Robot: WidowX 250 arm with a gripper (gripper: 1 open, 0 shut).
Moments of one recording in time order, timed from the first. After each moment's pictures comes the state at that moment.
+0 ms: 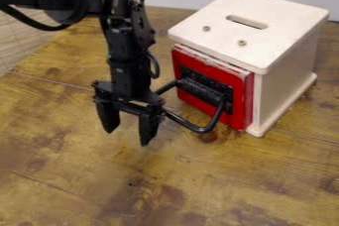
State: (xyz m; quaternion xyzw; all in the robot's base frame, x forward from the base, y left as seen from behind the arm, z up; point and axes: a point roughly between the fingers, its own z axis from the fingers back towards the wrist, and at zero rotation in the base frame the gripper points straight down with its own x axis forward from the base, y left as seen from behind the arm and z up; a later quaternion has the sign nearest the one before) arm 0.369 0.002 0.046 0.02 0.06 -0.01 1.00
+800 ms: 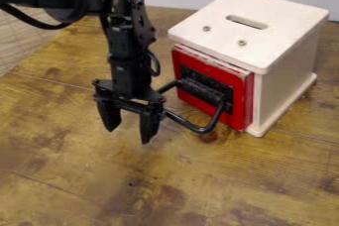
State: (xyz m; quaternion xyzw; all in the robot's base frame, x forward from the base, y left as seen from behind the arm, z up) arm 0.371 0.001 0.045 0.02 0.06 -0.01 1.00
